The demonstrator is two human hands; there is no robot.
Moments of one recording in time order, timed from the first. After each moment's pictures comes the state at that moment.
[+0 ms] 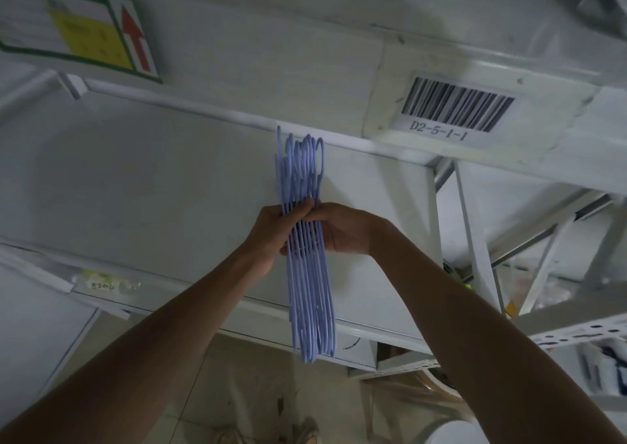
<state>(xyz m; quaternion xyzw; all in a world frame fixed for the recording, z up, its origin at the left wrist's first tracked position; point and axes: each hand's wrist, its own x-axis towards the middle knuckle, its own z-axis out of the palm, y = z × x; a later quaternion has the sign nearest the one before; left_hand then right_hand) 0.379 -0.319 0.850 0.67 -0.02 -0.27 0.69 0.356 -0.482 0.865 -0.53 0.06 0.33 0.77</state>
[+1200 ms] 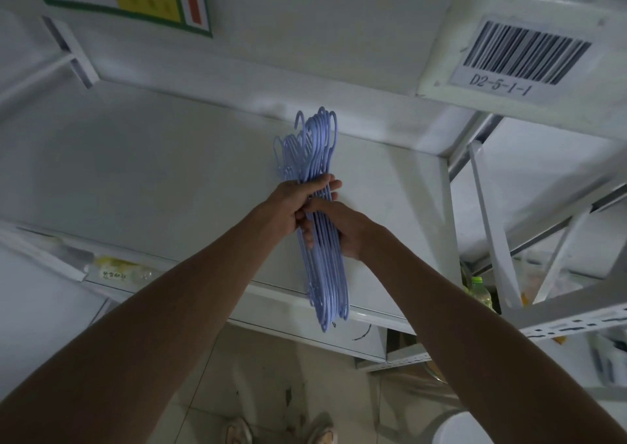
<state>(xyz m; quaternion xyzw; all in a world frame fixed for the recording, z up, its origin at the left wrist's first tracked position) 0.410 -0.327 0.855 0.54 0.01 -0.37 0.76 0.352 -0.442 0.837 -0.55 0.14 0.23 0.79</state>
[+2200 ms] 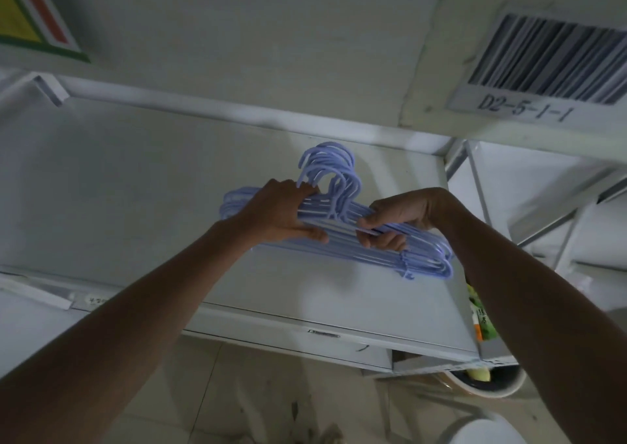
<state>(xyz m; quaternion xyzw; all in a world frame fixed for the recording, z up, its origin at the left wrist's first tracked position) 0.461 -0.322 0.838 0.84 -0.51 0.06 0.19 0.372 -0.587 0.866 -0.65 0.00 0.53 0.54</state>
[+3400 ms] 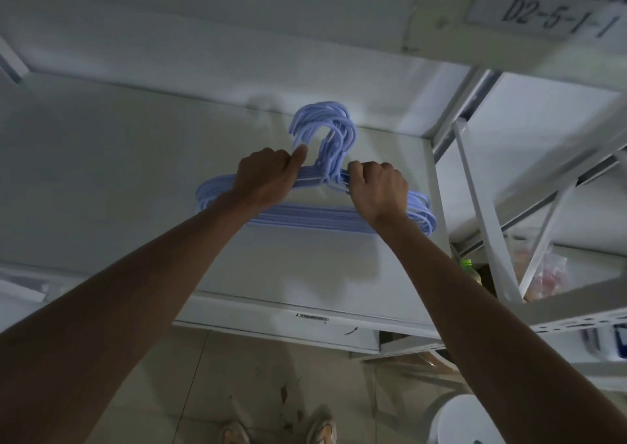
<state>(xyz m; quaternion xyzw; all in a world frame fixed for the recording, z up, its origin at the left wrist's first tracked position) 0.475 -0.346 0.831 0.91 -0.39 0.10 0.10 0.360 -0.529 0.837 -0.97 0.19 -0.13 0.06</state>
